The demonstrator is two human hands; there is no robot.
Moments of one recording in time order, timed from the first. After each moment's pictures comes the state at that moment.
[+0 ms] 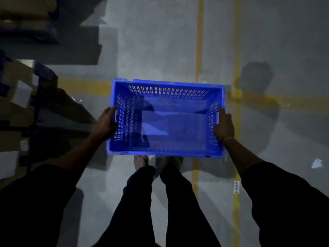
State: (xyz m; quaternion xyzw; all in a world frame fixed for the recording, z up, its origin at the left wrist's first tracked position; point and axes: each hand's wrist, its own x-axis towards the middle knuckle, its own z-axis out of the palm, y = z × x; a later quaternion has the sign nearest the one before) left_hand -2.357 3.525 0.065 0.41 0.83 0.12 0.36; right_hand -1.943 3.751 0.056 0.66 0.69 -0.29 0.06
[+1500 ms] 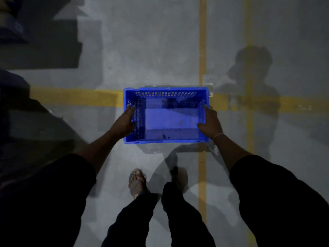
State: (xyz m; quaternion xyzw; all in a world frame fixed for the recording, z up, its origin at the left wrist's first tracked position) left_hand -2.380 3.682 -0.156 0.48 0.77 0.10 0.40; right_hand -2.032 3.865 -0.167 0.59 0.69 -0.40 0.11
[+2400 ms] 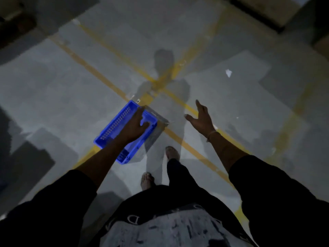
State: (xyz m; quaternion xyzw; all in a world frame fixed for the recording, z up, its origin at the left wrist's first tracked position) left_hand -2.191 3.665 0.259 0.74 0.45 0.08 0.49; right_hand -1.889 3.562 0.280 0.81 0.42 -0.34 -0.24
